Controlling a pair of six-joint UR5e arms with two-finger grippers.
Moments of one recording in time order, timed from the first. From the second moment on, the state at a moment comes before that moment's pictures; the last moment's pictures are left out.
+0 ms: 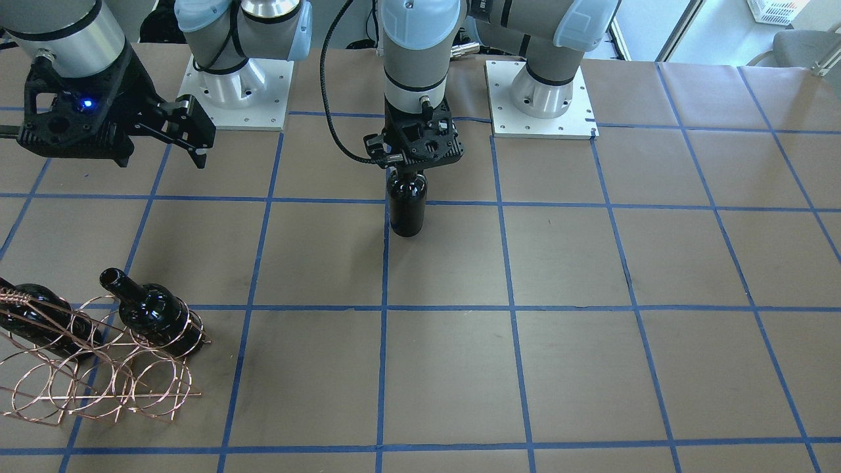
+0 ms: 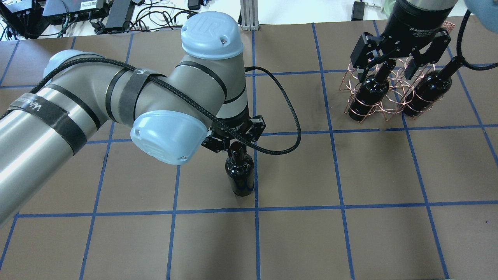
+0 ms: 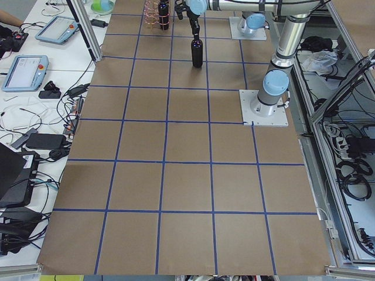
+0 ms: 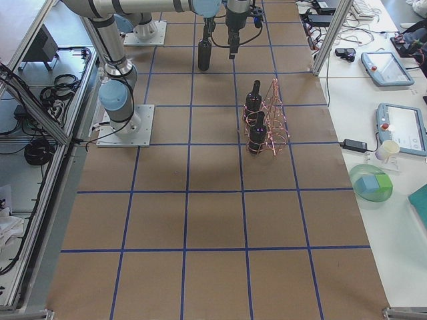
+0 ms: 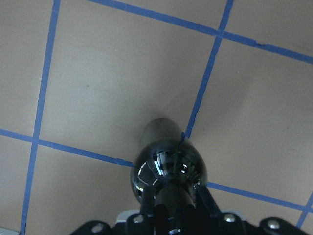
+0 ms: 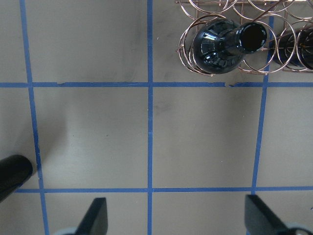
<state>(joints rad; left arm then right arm) -2.00 -1.68 -1.70 -1.42 1.54 -0.69 1.52 -1.53 1.46 -1.44 -1.59 -0.06</state>
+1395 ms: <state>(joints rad) -2.00 -1.68 -1.72 -1.40 1.54 -0.69 1.52 -1.53 1.46 -1.44 -1.61 -0.06</state>
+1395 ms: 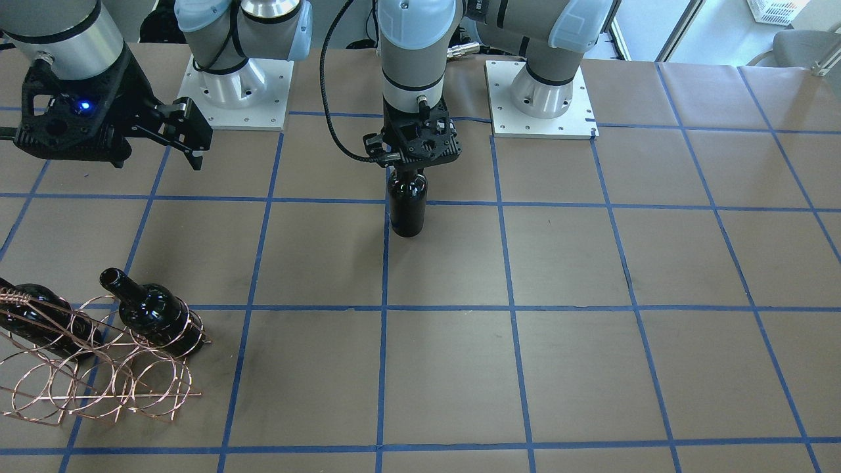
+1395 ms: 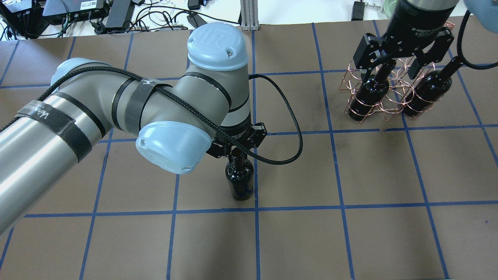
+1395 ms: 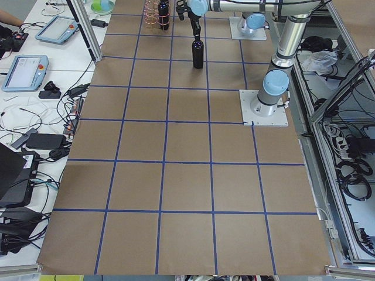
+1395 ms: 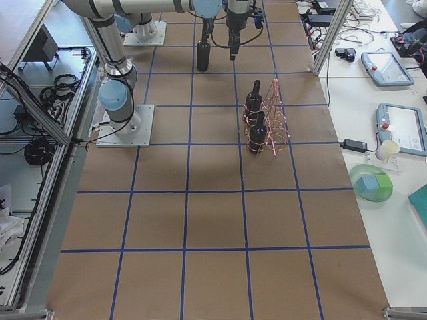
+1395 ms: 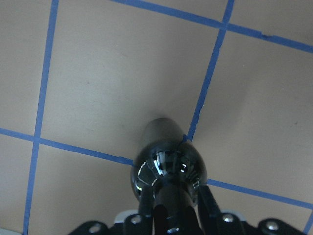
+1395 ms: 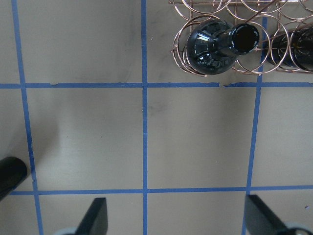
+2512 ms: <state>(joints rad) -1.76 -1.63 -1.54 -1.49 1.54 -0.26 1.53 -1.53 1.47 -1.47 -1.59 -0.04</state>
